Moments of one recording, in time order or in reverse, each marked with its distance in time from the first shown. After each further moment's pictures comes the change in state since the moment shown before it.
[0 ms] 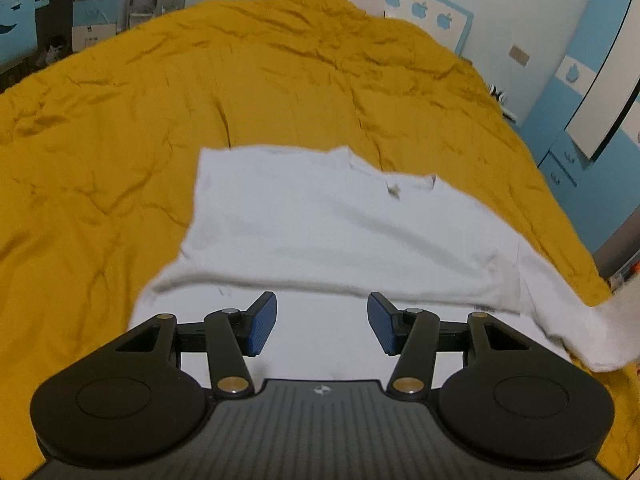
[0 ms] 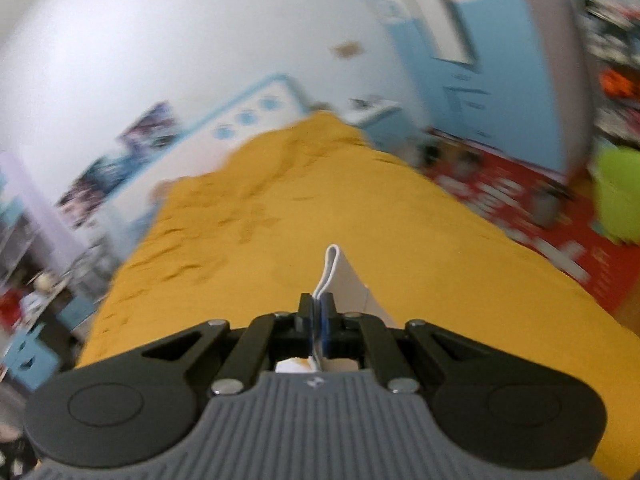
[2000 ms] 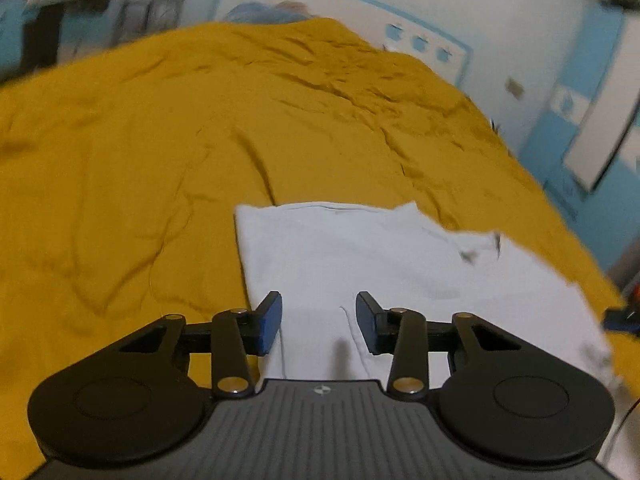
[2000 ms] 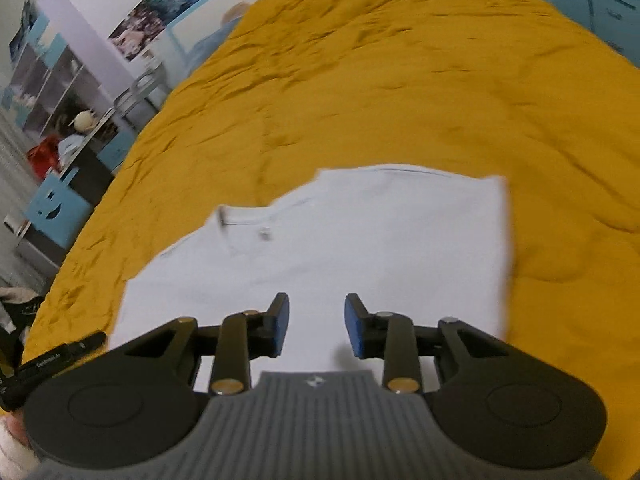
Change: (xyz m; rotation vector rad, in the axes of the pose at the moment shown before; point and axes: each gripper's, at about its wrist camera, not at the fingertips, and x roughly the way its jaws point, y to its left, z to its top) left arm 0.104 0.091 0.044 0.054 -0.113 -0.048; right arm 0.277 0.146 -0.218 -0.156 0.431 0.138
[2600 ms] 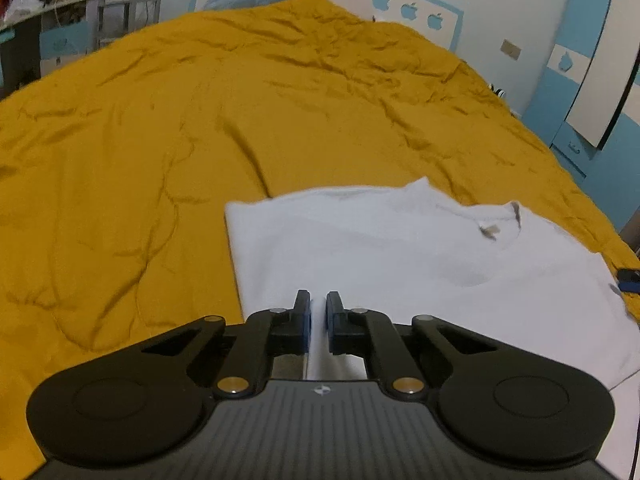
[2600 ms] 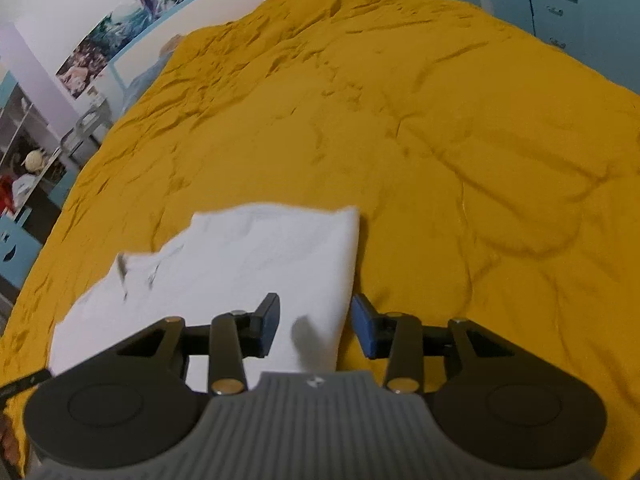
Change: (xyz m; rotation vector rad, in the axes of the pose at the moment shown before) left arm 0.025 -0.001 0.011 0.070 0.058 0.007; right arm 0.024 -0.095 0.026 0.078 -0.090 -0.127
